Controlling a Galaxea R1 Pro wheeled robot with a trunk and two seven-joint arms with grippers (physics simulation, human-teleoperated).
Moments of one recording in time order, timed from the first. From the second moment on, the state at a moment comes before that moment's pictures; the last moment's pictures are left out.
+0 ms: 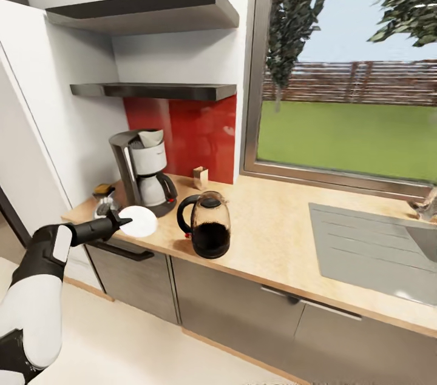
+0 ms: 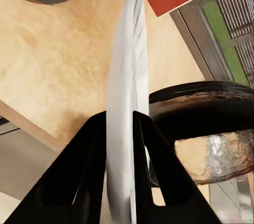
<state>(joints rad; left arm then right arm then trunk) -0.88 0.16 0.59 -0.80 0.14 1.00 -0.60 -0.26 -0.01 0.89 -0.03 -0.96 0.10 -0.01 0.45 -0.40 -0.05</state>
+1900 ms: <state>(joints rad) -0.83 0.08 0.73 -0.67 0.23 1.00 -0.43 -0.26 0.01 0.90 -0.03 -0.95 0.08 0.00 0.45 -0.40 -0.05</state>
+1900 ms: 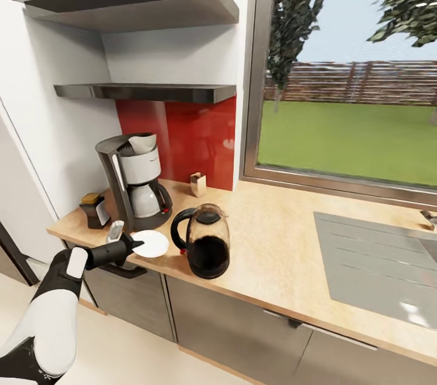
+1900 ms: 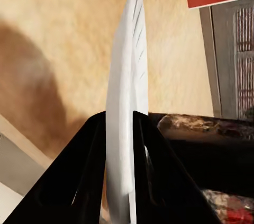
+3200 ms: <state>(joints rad) -0.78 0.08 0.73 -0.65 0.23 0.99 -0.42 -0.26 0.01 0.90 -0.03 -0.95 0.08 0.00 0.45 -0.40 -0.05</state>
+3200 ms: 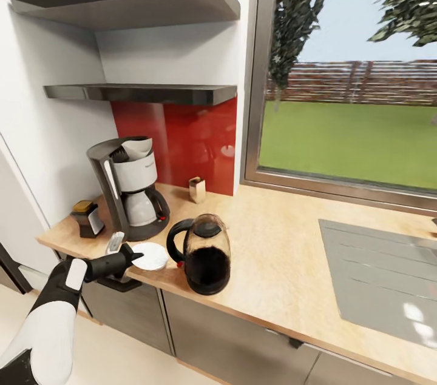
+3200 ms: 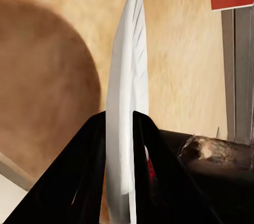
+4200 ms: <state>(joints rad) -0.78 0.09 0.73 -0.64 0.23 0.99 -0.41 -0.26 0.01 0.90 -0.03 -0.94 0.08 0.00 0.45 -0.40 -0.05</state>
